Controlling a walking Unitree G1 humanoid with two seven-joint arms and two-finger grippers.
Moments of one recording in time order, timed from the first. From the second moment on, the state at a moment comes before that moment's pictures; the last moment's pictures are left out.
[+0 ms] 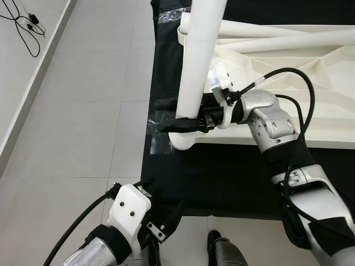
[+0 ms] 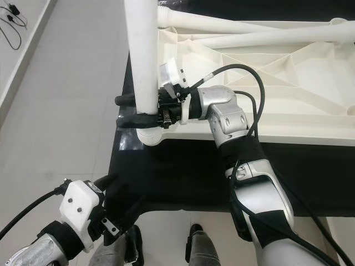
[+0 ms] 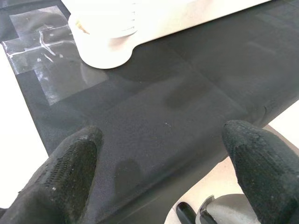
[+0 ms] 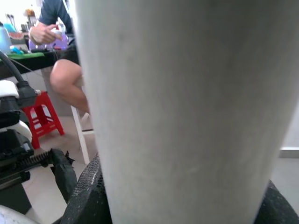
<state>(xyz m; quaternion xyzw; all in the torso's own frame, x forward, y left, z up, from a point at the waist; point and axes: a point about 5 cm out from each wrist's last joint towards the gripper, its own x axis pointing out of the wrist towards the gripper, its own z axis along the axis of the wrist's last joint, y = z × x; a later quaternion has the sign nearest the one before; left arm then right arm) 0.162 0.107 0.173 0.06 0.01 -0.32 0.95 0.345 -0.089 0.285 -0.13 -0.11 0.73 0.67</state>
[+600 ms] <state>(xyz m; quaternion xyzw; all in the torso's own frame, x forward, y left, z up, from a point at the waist) 0.159 0.104 0.177 0.05 0.00 -0.32 0.94 0.359 -0.080 0.287 -0.12 -0.10 0.71 0.69</state>
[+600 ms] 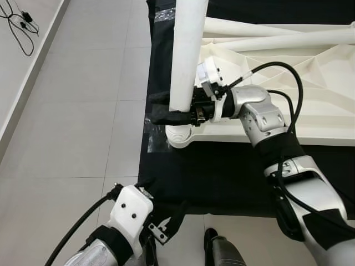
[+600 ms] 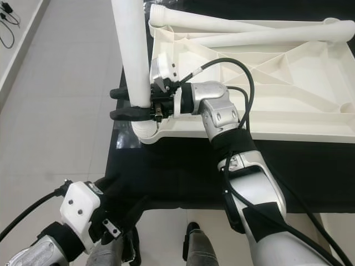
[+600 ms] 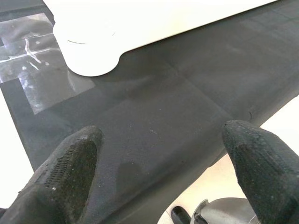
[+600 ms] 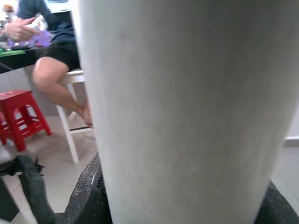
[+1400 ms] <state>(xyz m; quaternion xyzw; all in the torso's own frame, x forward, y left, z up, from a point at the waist) 0.160 0.104 0.178 0.06 -0.01 -0.32 0.95 0.350 -0.078 0.295 -0.22 -0.11 0.75 0.61</state>
